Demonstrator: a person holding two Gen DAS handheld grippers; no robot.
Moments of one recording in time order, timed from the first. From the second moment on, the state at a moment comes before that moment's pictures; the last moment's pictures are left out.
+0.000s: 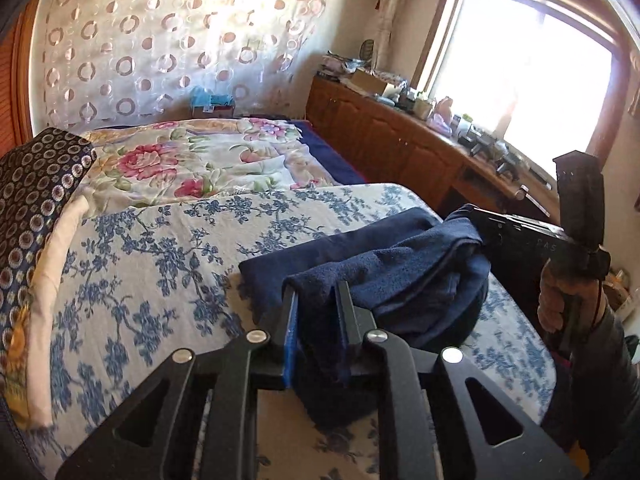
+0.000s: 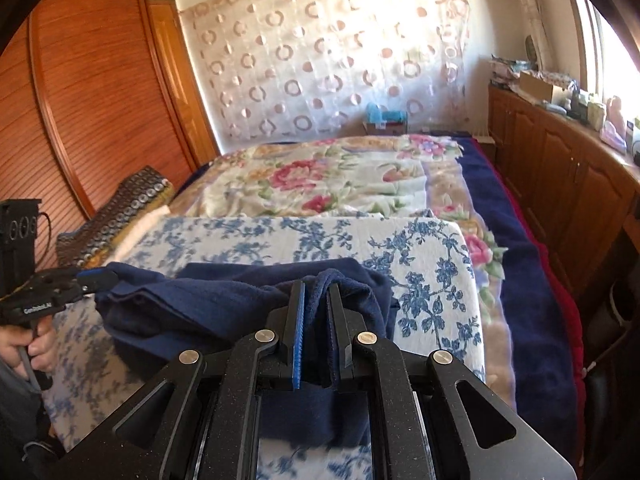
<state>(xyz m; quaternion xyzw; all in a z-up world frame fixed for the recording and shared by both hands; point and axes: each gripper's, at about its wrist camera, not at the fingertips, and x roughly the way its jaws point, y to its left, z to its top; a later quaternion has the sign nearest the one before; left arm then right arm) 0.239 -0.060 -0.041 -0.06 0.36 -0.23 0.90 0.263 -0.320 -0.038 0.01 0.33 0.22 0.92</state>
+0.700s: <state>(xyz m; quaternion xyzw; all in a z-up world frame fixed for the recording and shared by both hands) 0.215 -0.061 -0.070 -0.02 0.39 -0.25 0.88 0.243 -0.344 -0.041 -0.03 0.34 0.19 0.92</state>
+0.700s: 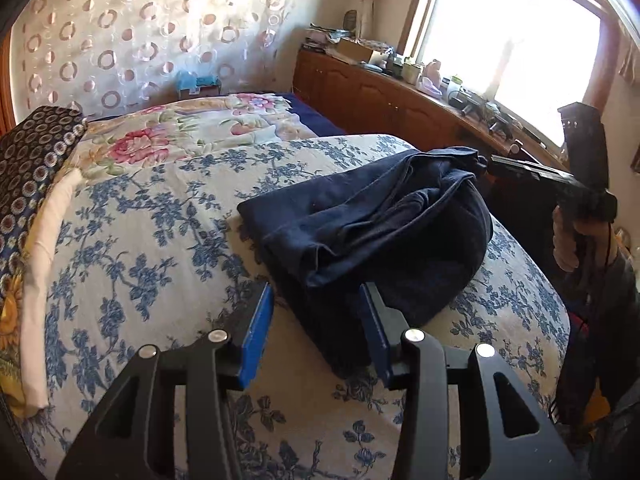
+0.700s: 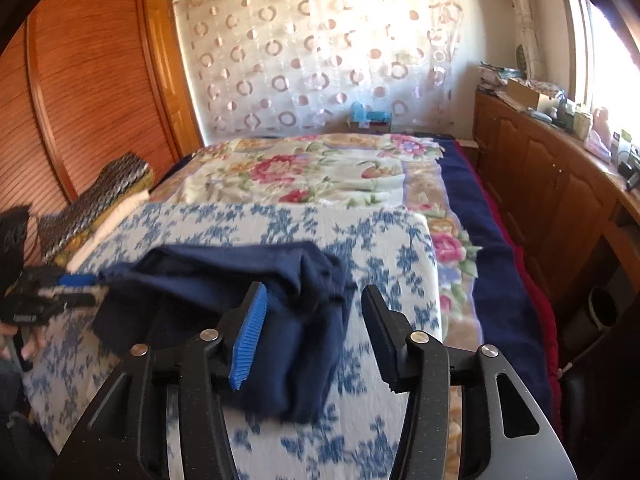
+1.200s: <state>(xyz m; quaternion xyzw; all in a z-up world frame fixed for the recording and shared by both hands) 0.296 -0.077 -0.078 0.04 0.39 -0.16 0.91 0.305 -0.321 -0.069 -0.07 0.36 0.19 0.91</state>
